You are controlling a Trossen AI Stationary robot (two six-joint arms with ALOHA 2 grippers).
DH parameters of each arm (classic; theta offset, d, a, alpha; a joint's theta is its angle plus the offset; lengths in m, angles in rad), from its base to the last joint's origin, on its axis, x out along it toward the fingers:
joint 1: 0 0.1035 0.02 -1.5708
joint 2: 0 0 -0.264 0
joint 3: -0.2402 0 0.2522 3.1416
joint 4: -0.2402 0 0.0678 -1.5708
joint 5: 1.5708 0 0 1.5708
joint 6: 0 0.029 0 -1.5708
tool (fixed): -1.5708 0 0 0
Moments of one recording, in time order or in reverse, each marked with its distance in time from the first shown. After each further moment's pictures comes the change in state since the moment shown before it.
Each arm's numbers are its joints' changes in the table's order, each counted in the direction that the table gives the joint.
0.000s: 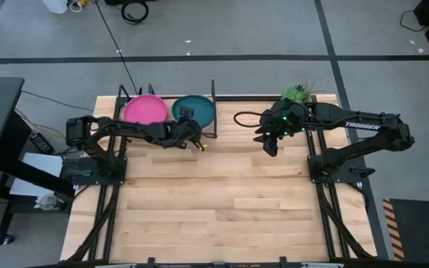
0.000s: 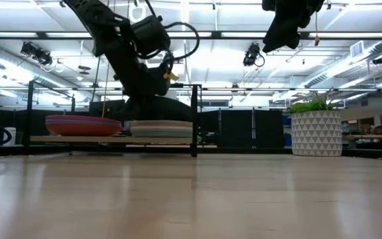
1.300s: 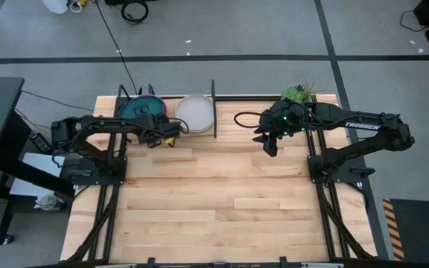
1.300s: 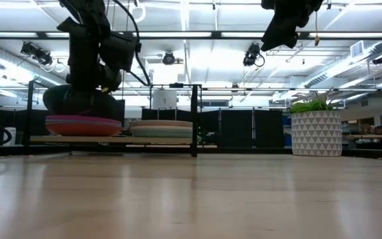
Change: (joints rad) left arm 0.080 -0.152 0.000 -0.911 0.163 -0.971; right arm 0.003 0.000 0.000 0.018 0.003 -0.025
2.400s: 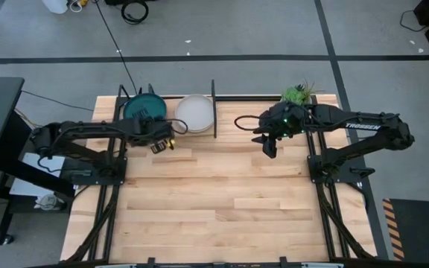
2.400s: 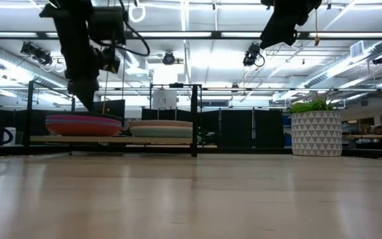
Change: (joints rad) left arm -0.044 -0.195 0.066 0.170 -0.182 0.008; right arm 0.029 0.000 0.000 0.017 -0.033 0.010
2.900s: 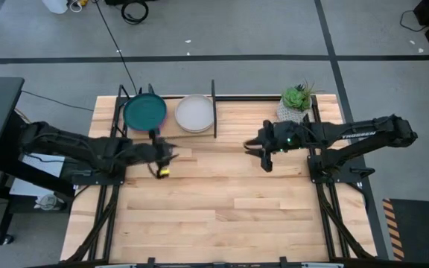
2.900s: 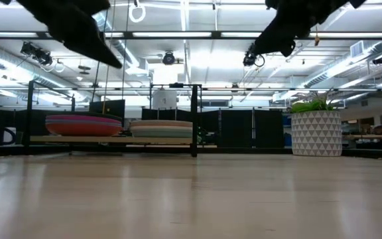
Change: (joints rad) left arm -0.387 -0.301 0.162 0.533 -0.172 0.093; right arm 0.133 -0.057 0.270 0.385 -0.100 -0.015
